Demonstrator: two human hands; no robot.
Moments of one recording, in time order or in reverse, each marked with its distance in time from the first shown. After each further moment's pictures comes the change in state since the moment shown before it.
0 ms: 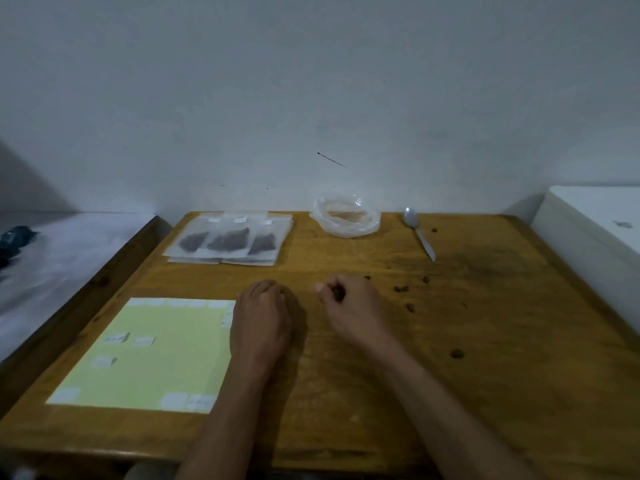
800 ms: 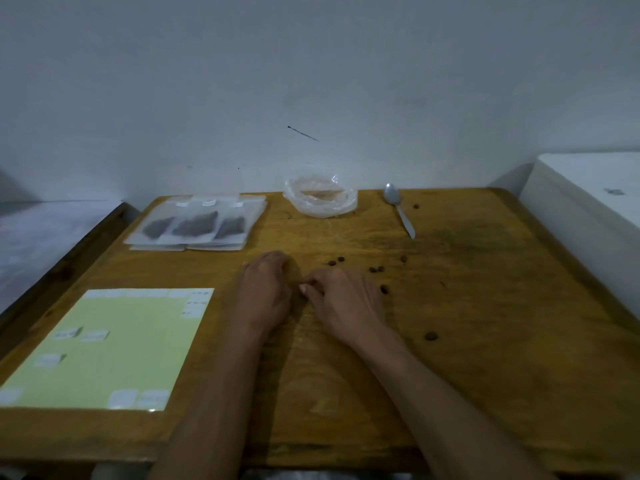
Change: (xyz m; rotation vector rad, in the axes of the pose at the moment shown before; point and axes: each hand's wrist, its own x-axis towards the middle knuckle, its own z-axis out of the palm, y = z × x) left_hand 0.021 0.059 0.011 0.032 -0.250 -0.139; right_hand 0.007 0.046 -0.015 -0.430 0.057 -0.303
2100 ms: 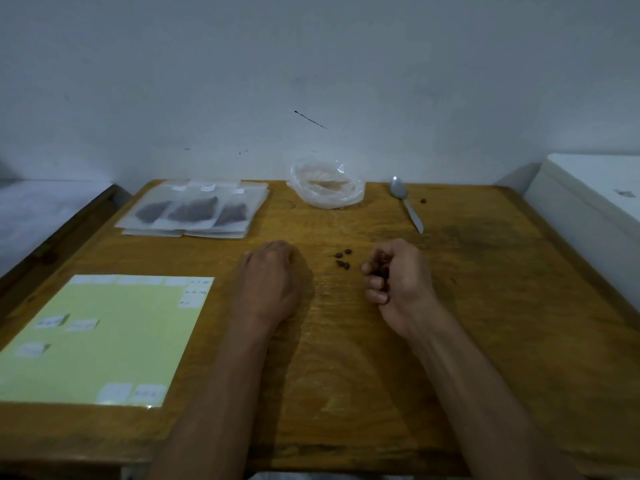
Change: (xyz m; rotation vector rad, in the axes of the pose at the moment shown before) left_hand 0.001 -0.004 0.000 -0.016 0.003 0.065; right_hand 0.000 0.013 -0.040 1.324 0.084 0.763
